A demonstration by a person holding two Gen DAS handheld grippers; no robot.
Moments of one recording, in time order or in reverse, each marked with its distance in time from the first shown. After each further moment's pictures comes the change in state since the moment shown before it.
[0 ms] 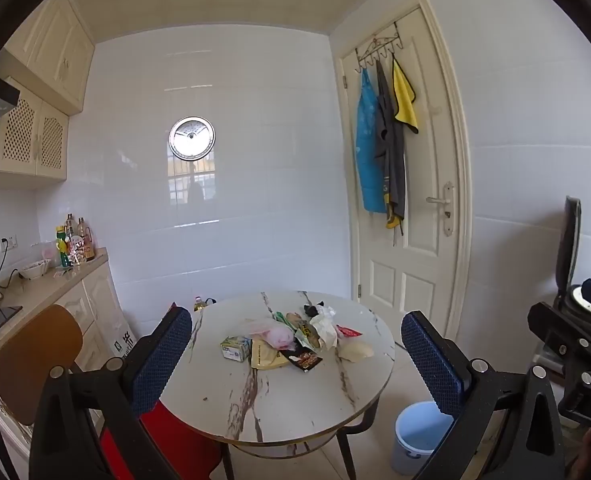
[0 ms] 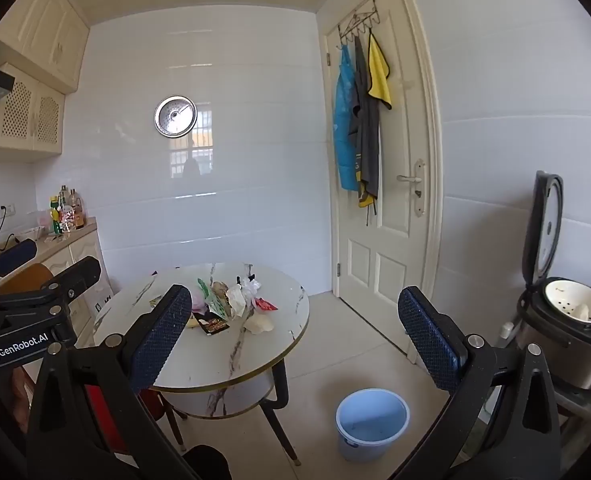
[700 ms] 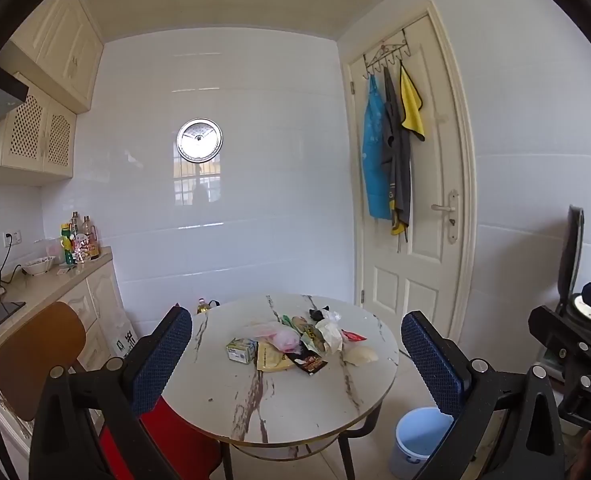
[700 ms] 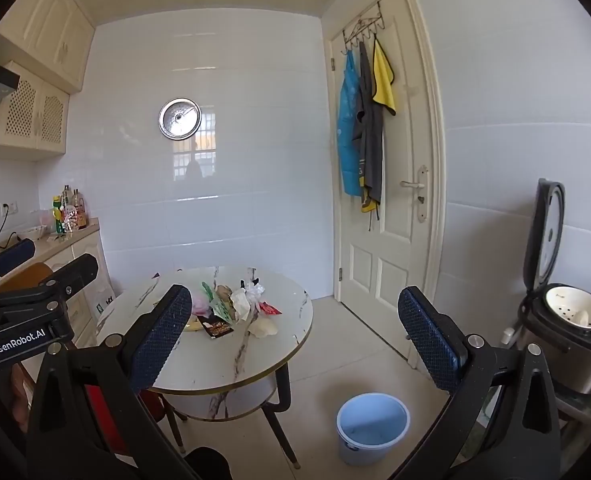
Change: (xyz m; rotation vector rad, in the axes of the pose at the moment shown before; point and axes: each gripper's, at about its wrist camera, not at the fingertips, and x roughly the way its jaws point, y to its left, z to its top) left arm -0.010 0.001 -0.002 -0.022 -0.028 0.014; right arm -0.004 0.005 0.002 -0.011 -0.006 0.010
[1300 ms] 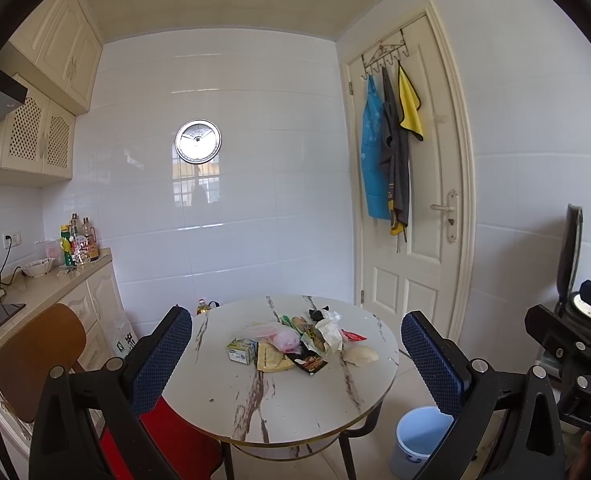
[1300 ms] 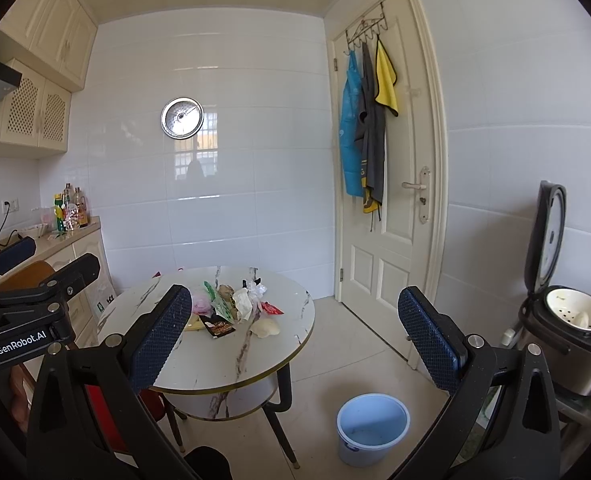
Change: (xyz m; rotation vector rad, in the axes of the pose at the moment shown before) left arm -0.002 0.000 0.000 0.002 -0.001 -0.002; right arm 0.000 0.002 0.001 -0.007 -0.001 0.003
